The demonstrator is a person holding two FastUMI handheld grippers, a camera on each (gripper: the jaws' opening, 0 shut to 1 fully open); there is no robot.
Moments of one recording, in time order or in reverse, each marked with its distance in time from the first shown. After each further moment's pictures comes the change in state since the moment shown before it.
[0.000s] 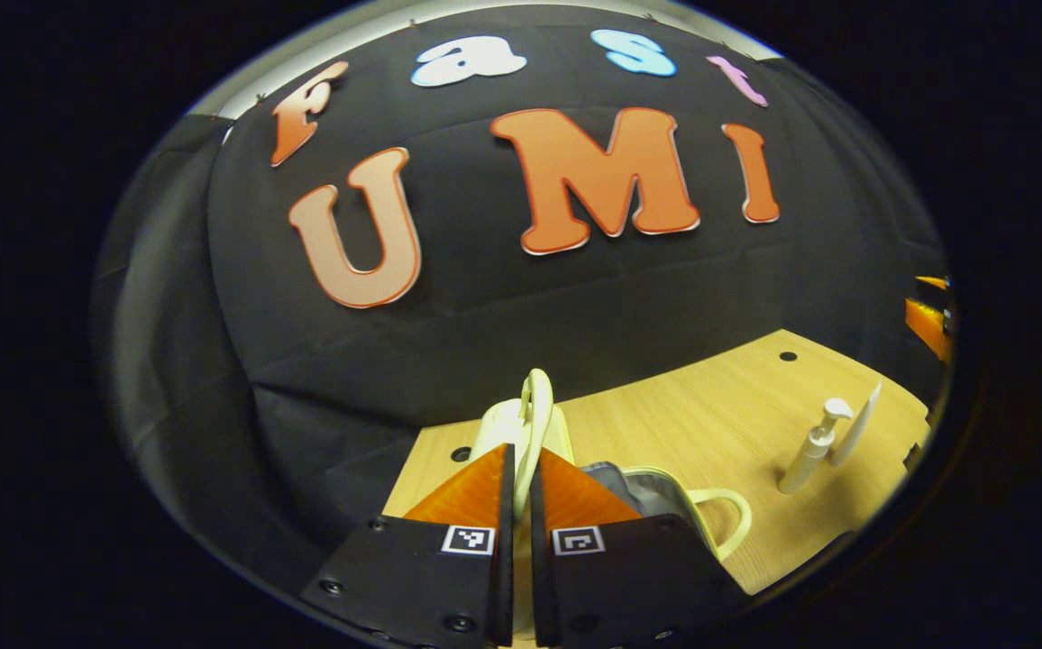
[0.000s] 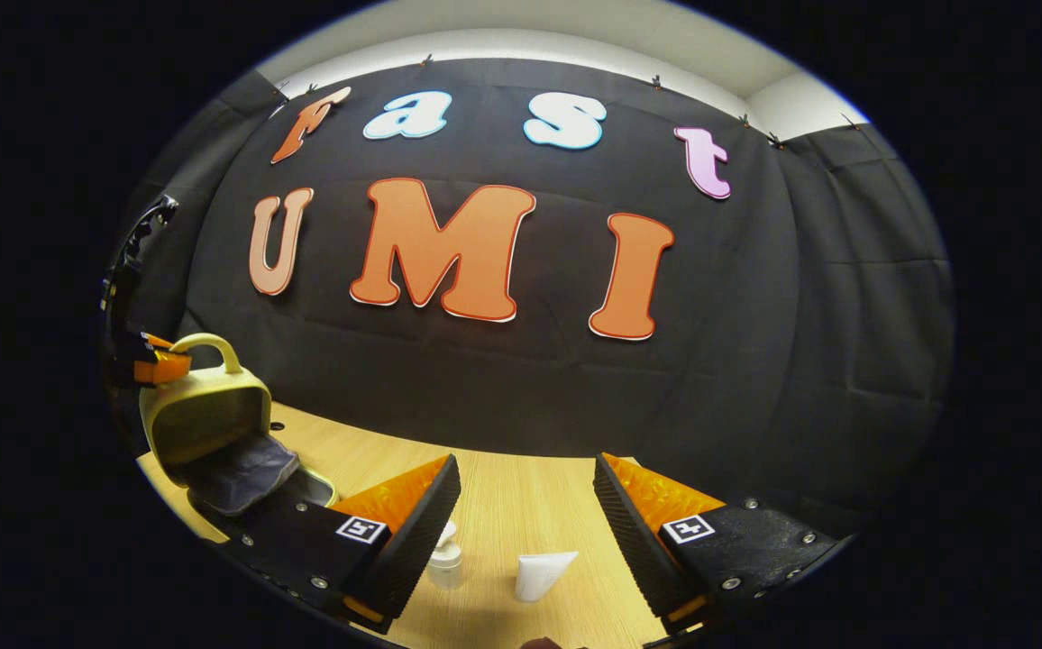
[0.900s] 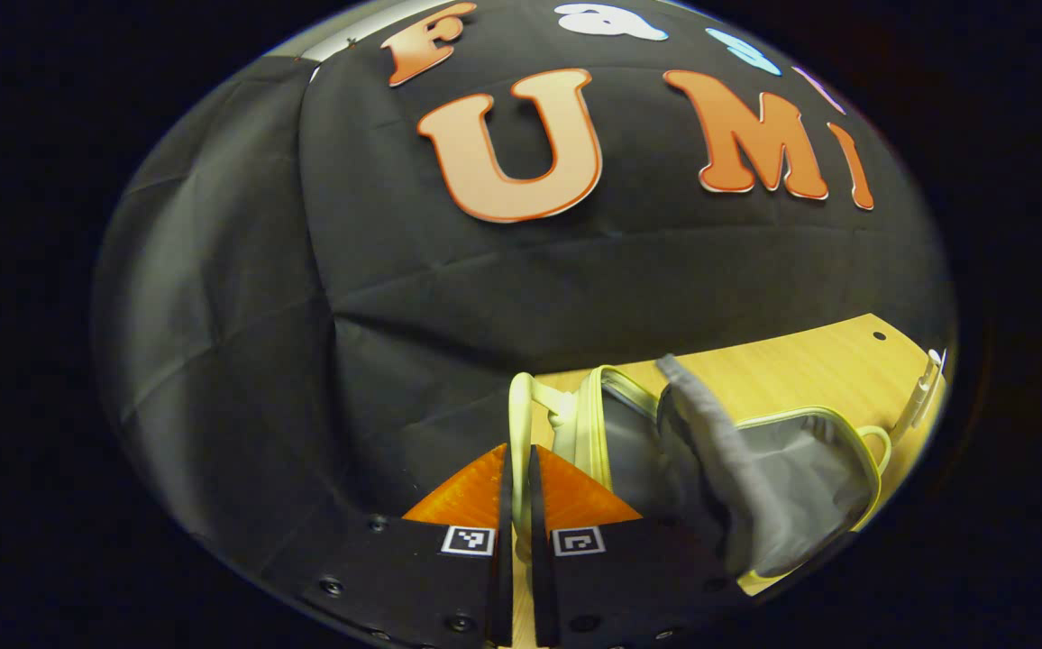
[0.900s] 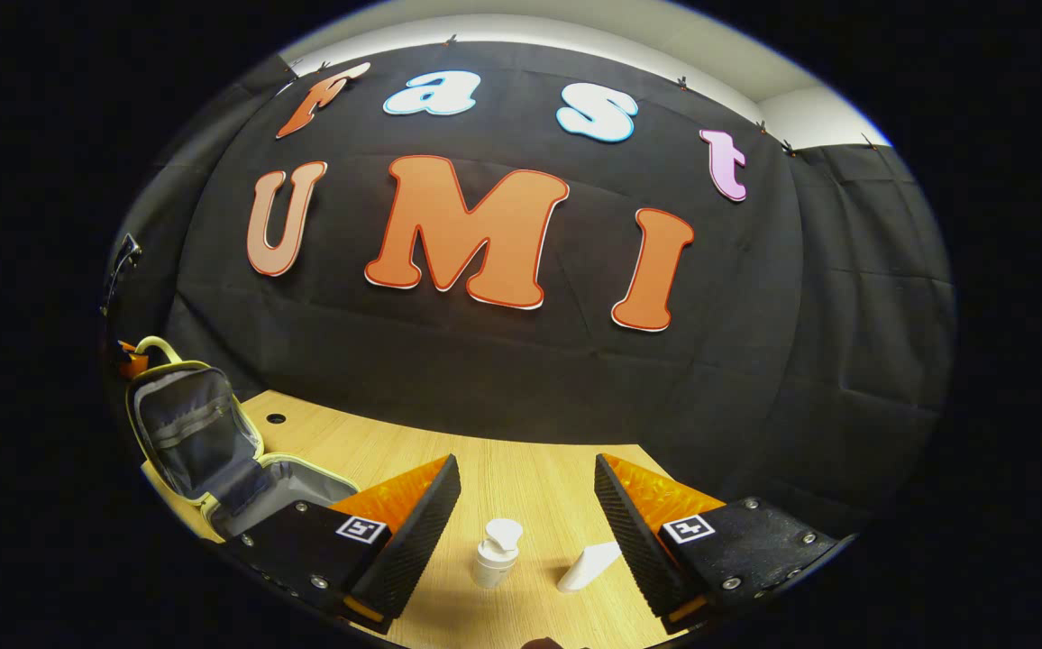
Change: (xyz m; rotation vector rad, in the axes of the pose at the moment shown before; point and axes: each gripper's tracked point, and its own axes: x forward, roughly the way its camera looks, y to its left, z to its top) left arm 0.041 0.215 -0.143 -0.108 0.129 0.167; right arm -0.001 0.073 0.005 -0.040 0.065 -0.060
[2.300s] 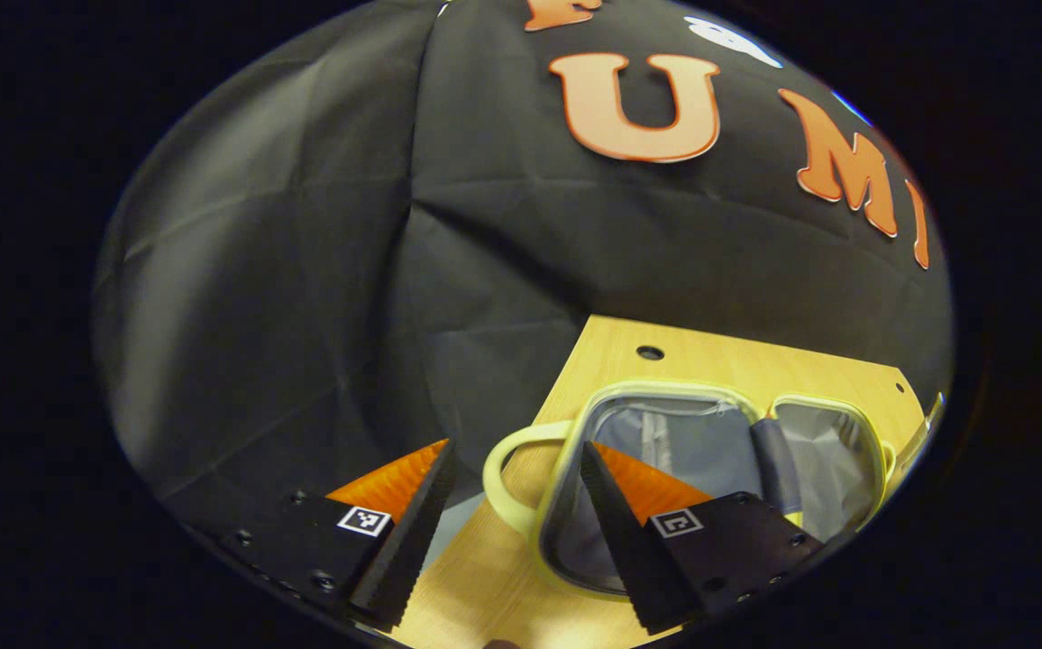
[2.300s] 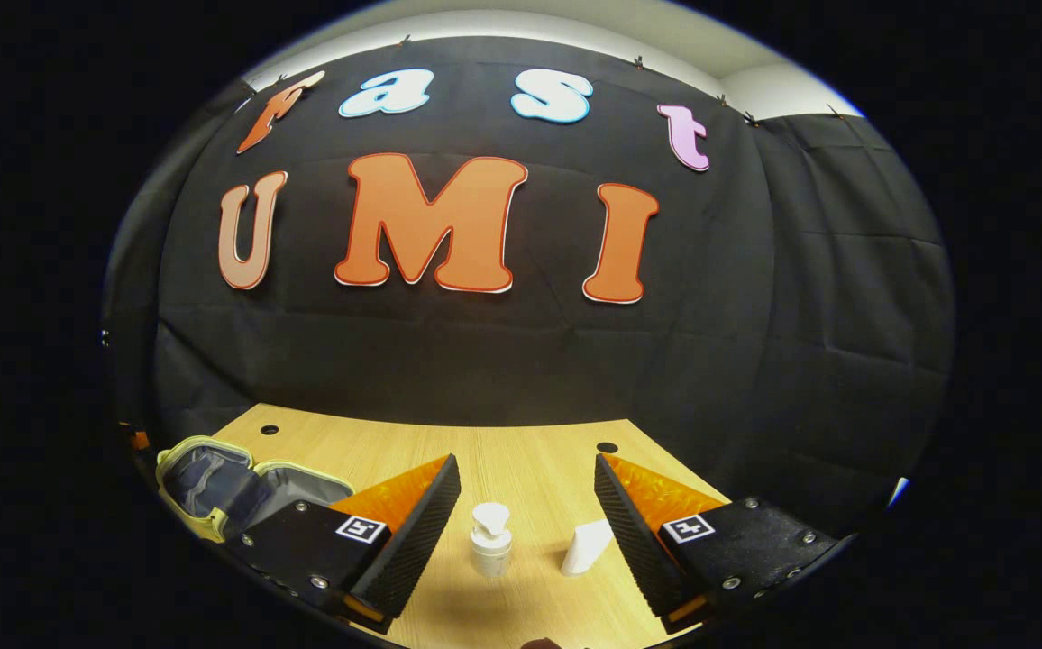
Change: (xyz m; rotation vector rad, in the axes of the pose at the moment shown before) left arm -0.007 0.030 -0.089 -0.238 0.065 0.110; right arm -0.003 -0.031 -0.017 0.107 0.049 -0.043
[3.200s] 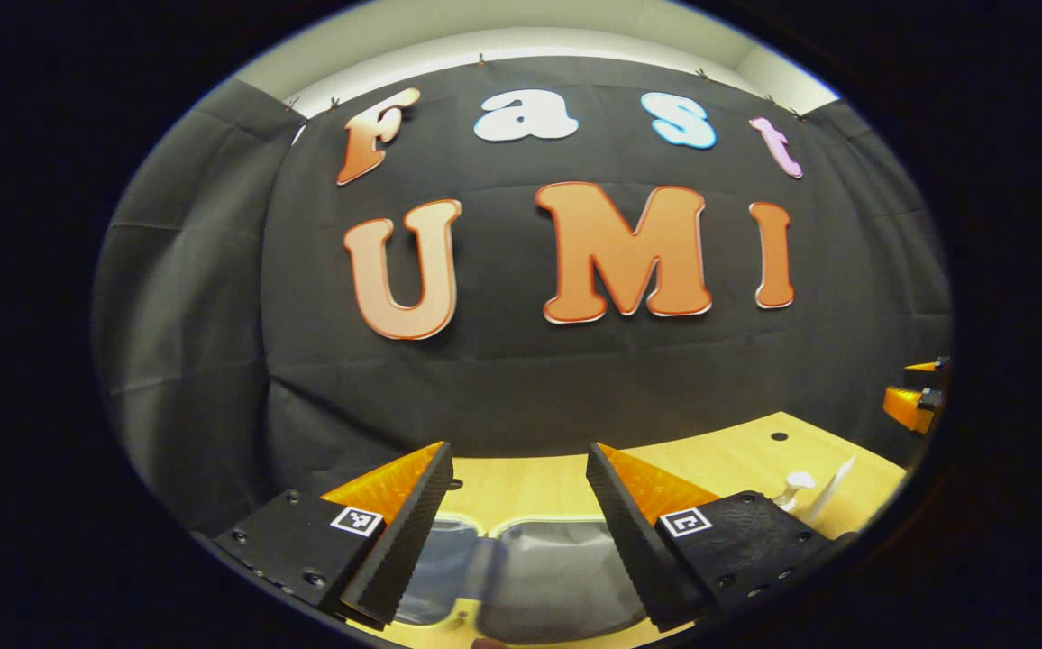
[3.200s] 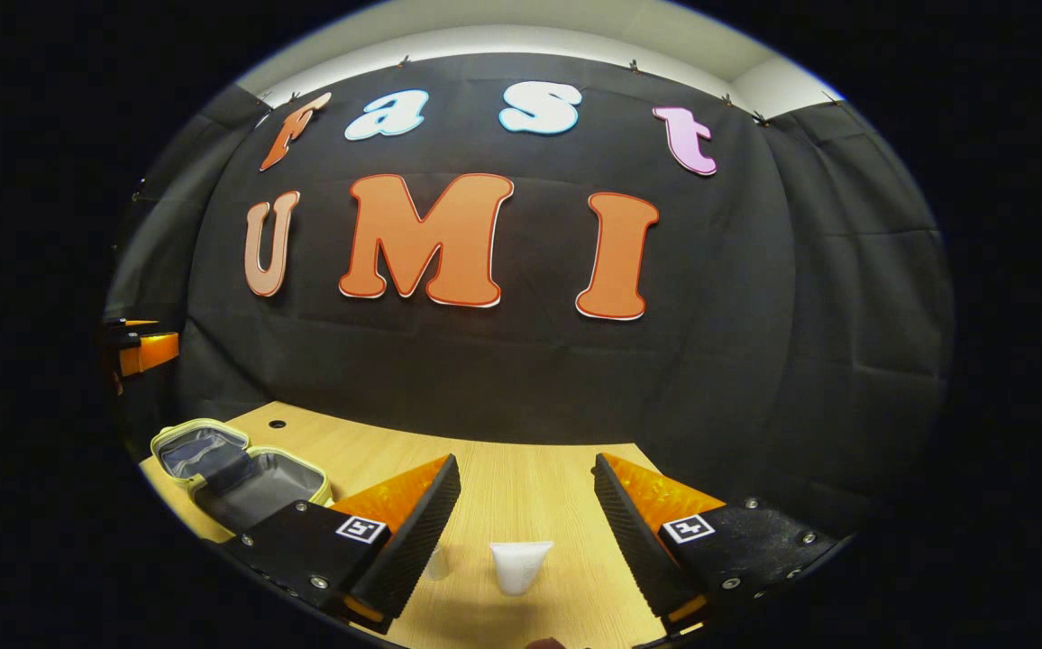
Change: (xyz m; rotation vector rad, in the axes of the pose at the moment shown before) left arm -0.183 -0.329 0.136 0.136 -0.374 -0.315; right arm 0.022 -0.084 -0.011 -0.010 -0.073 0.146
